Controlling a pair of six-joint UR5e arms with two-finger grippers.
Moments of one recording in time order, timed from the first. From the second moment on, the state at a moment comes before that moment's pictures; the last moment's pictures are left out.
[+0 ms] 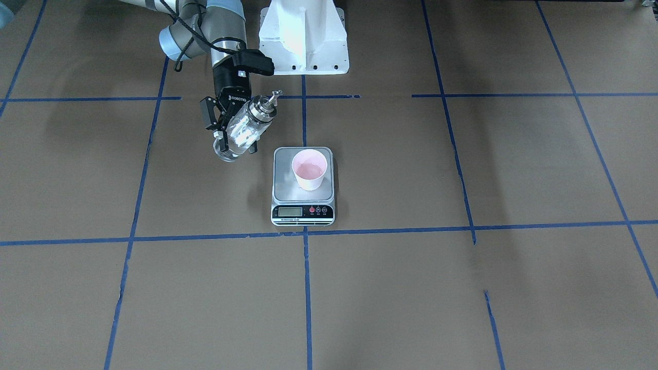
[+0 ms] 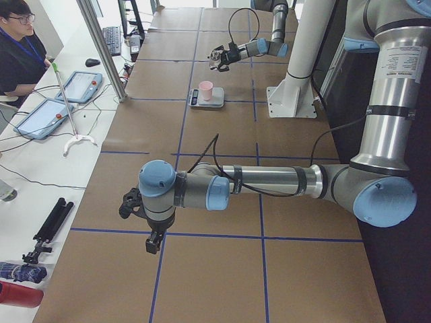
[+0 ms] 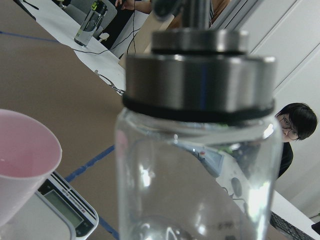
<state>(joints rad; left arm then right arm) -1.67 -1.67 -1.49 -1.65 -2.29 0.25 0.17 -1.21 1.74 -0.90 0.49 0.48</state>
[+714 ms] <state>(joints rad) -1.67 -1.66 -1.50 -1.70 -2.29 0.25 0.17 -1.31 1.75 -0.56 0.52 0.76</state>
